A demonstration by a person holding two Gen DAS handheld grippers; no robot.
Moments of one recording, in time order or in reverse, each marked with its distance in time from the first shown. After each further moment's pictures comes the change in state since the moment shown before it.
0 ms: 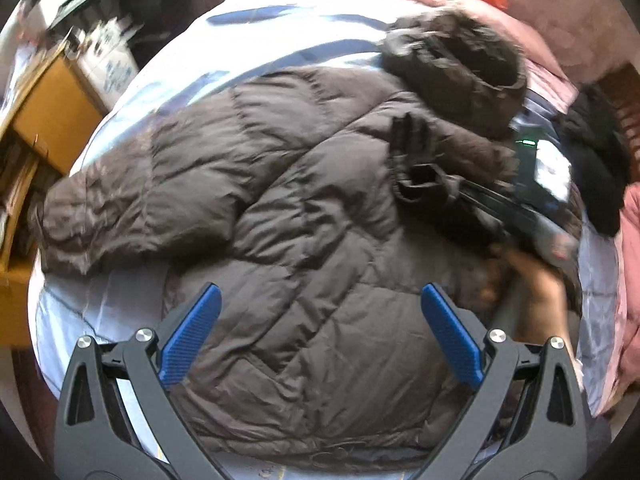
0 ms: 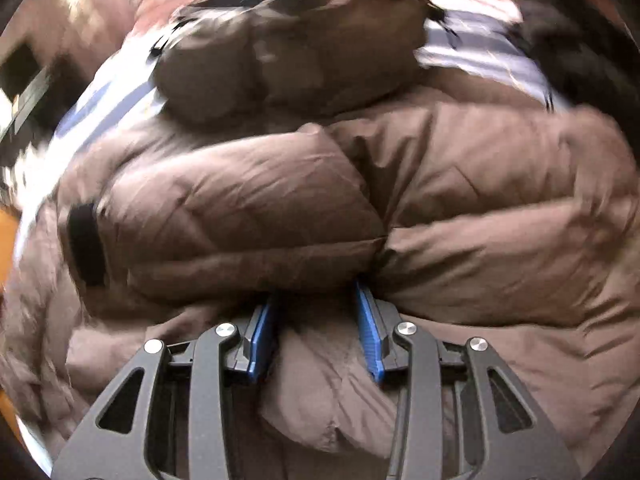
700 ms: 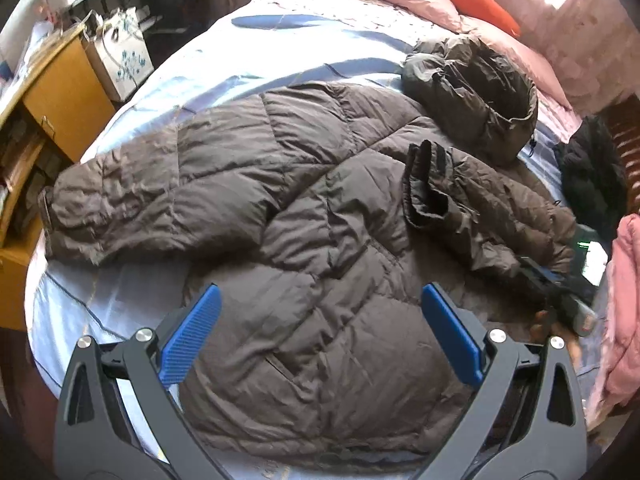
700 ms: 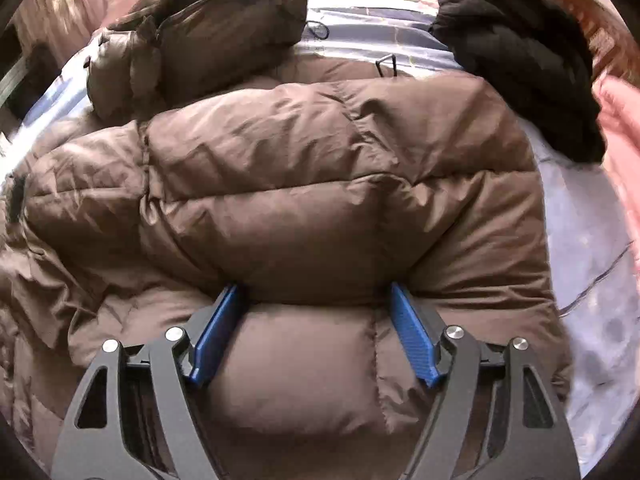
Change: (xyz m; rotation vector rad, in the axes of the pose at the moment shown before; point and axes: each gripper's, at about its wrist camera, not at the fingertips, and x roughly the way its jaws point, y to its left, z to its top) left arm -0.016 0.025 0.005 -0.036 -0.064 -0.003; right arm -0.037 -0.111 -0.037 0.062 -0.055 -0.106
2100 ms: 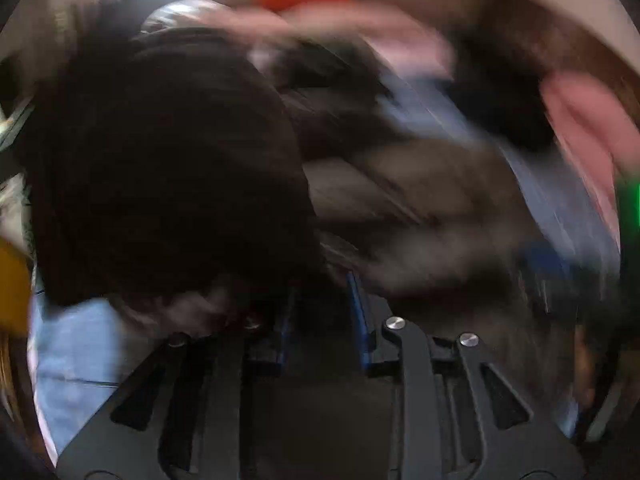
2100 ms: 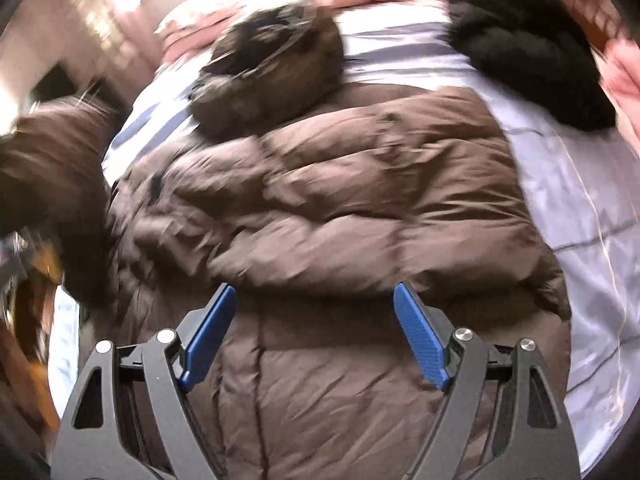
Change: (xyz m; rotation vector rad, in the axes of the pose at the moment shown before) left arm 0.034 -0.180 0.011 0.607 -0.084 -0.211; right arm -0.097 -0.028 -0.035 0.083 -0.012 0.267
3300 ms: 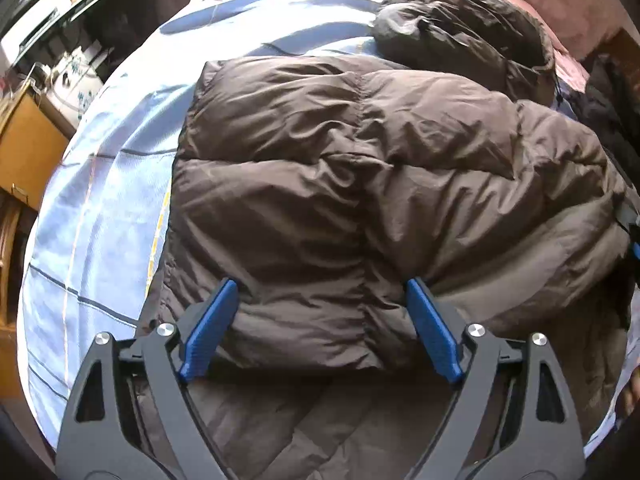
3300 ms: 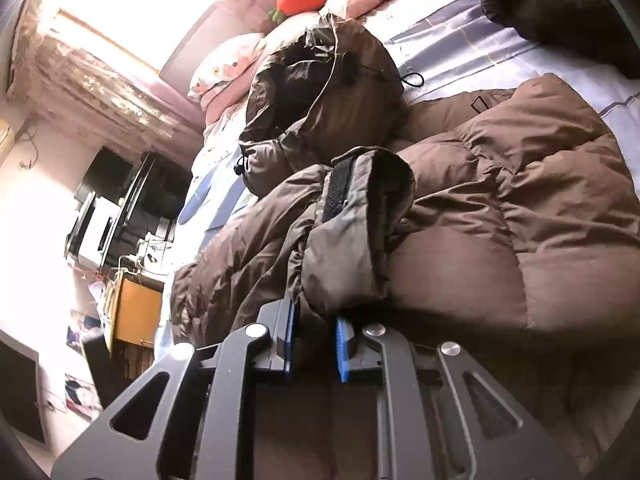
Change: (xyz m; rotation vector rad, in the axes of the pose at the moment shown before) left arm 0.029 0.153 -0.049 -0.443 0.158 0.200; right arm 0.051 0.033 0.066 0.201 -0.044 0.361
